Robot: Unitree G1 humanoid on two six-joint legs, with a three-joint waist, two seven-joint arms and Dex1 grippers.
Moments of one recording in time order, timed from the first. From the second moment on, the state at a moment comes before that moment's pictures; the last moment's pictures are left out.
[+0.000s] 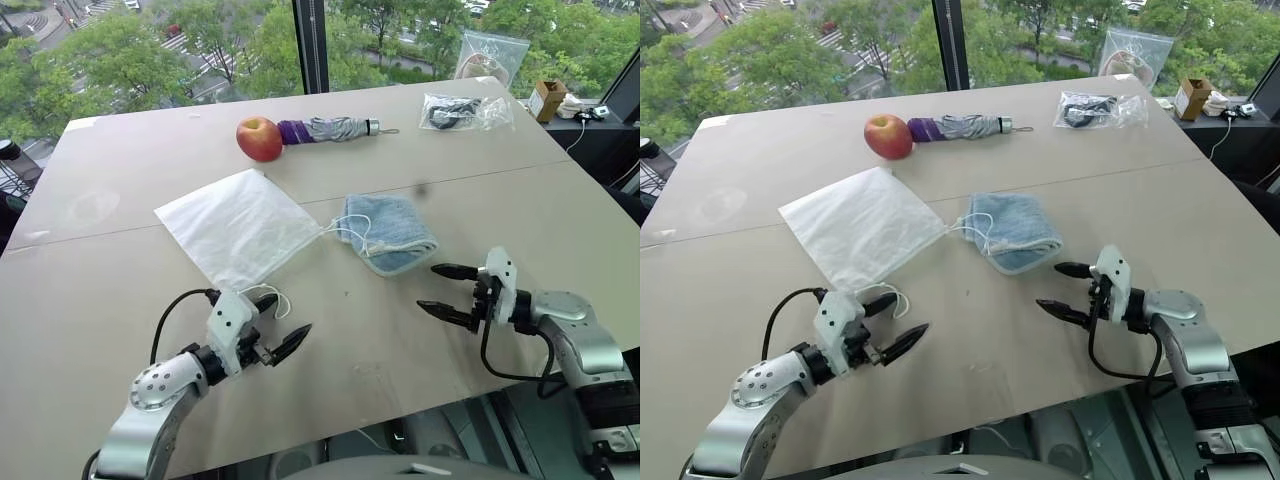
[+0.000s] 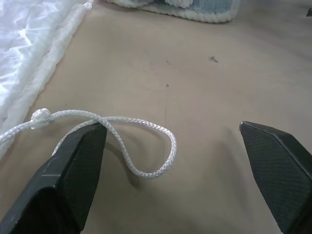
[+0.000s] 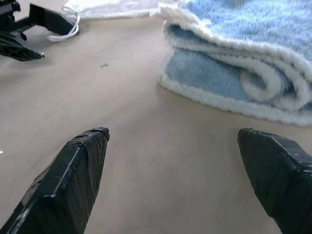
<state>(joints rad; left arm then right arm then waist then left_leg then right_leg) 0.30 0.53 0.08 -0.37 -0.36 0.22 -0.74 -0.18 -0.54 0.03 0.04 0.39 0.22 1.10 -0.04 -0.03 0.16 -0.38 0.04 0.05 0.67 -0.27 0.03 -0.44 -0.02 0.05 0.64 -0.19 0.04</state>
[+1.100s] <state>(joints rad) 0.28 0.35 0.18 -0.42 0.17 -0.17 -0.25 -0.09 -0.54 0.05 -0.20 0.49 0.35 1.06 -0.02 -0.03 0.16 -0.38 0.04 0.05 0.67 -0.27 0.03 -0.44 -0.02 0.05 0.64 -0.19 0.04</state>
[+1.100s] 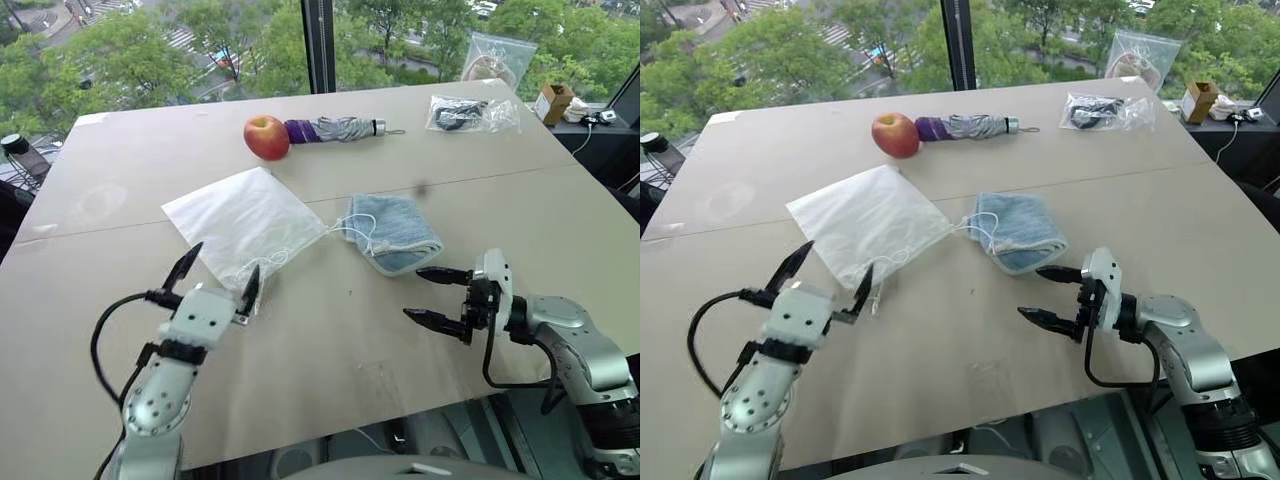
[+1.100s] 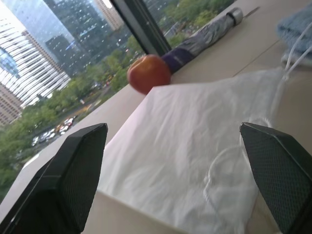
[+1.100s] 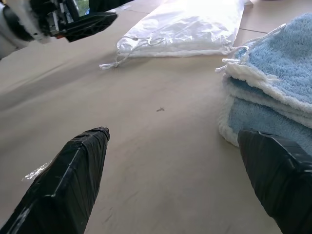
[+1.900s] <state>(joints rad) 0.05 0.44 0.03 -0.20 0.44 -0.08 -0.17 -0.06 -0.54 0.06 -0.20 0.48 0.34 1.01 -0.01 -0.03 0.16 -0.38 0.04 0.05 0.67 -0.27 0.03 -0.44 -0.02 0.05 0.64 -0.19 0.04</state>
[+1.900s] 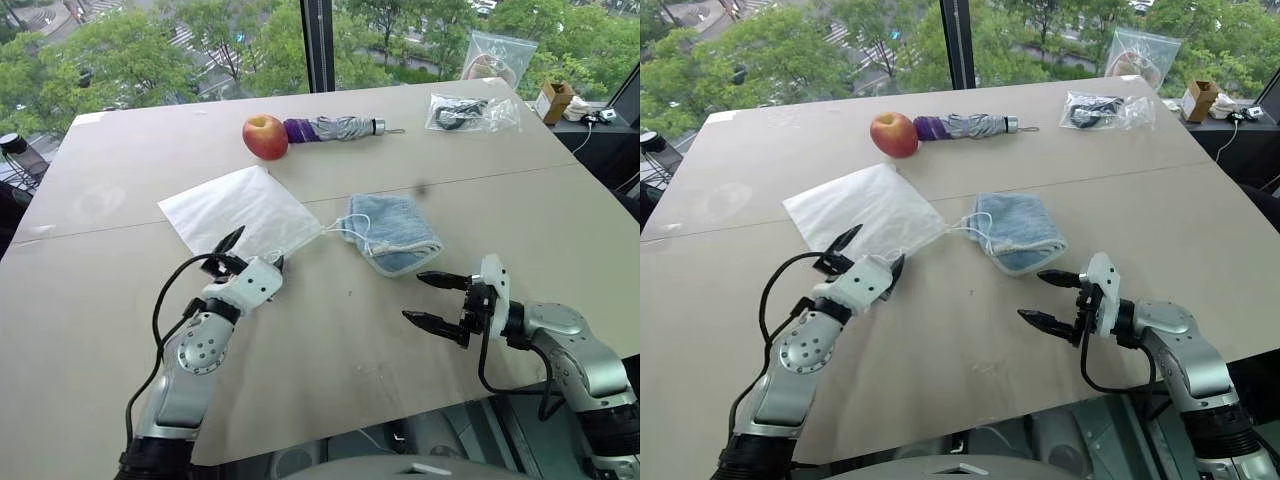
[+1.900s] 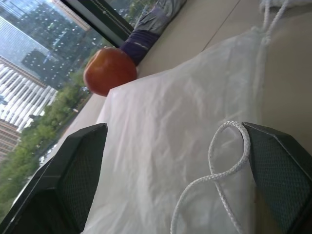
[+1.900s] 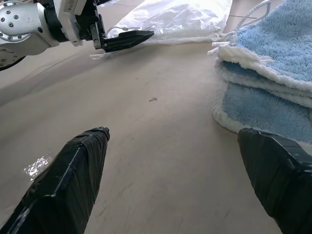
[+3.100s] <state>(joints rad) 0.06 0.37 -0.05 -0.29 0.44 0.00 -0.15 -0.07 -0.54 0.06 -0.20 0.48 0.34 1.00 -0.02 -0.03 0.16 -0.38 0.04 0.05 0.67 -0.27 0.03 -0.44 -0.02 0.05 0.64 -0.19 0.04</state>
